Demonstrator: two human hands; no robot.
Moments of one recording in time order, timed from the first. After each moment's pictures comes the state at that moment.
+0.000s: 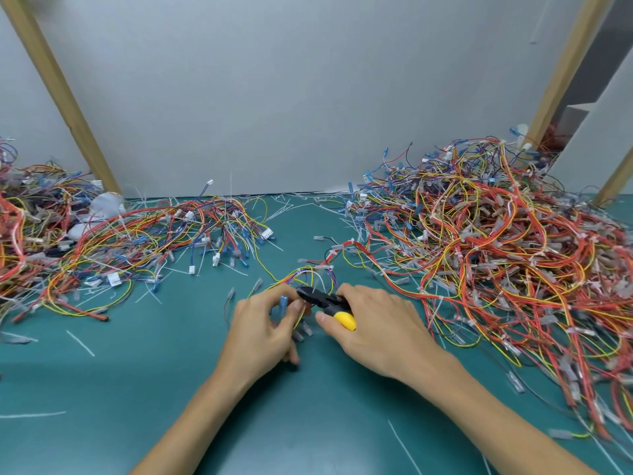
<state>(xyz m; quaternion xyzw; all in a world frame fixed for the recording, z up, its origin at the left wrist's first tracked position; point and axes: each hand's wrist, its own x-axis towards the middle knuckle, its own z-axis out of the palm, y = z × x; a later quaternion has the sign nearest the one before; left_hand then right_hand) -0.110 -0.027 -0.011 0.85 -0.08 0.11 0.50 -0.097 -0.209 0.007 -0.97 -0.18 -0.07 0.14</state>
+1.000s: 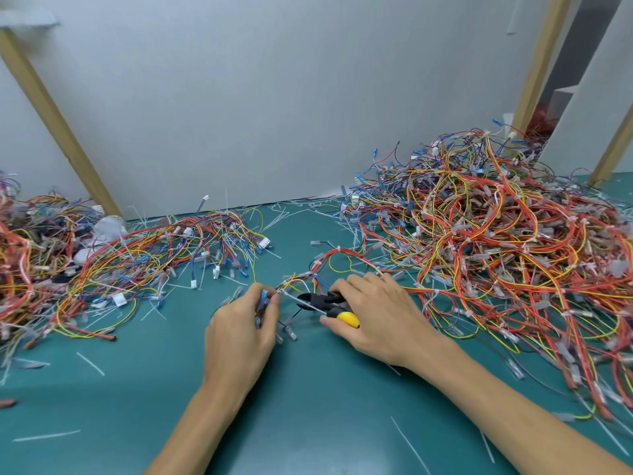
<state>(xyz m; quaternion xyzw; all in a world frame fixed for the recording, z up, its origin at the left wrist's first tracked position) -0.109 -0.014 -0.012 0.91 -0.01 0.30 0.29 -0.081 -0.224 -0.002 -0.96 -0.25 -0.11 0.08</state>
